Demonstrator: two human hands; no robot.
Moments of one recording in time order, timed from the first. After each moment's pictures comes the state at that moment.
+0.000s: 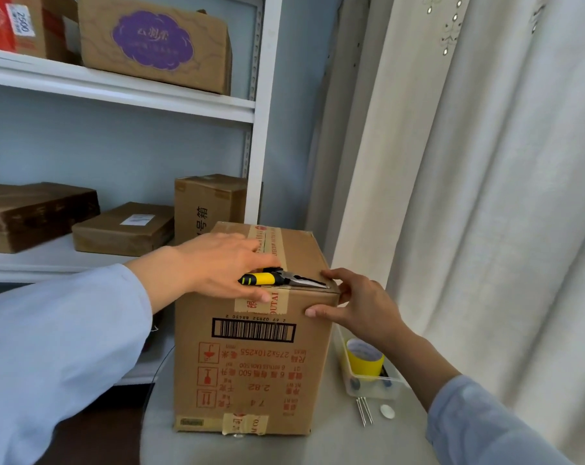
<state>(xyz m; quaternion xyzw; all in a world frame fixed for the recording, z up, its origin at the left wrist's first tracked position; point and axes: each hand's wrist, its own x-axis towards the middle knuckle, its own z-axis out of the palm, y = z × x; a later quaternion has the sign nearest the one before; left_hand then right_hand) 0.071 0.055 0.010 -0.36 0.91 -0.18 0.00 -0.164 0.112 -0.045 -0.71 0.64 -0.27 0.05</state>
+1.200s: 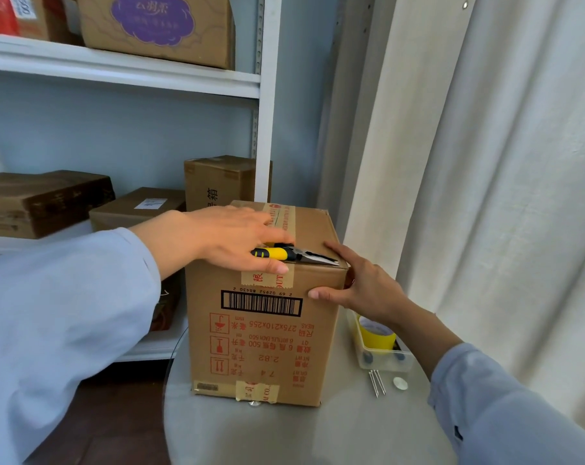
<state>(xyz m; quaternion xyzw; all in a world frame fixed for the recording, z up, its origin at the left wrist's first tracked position) 0.067 0.066 0.023 -0.37 0.92 -0.15 0.04 -0.165 0.099 -0.063 -0.73 0.62 -0.27 0.15</state>
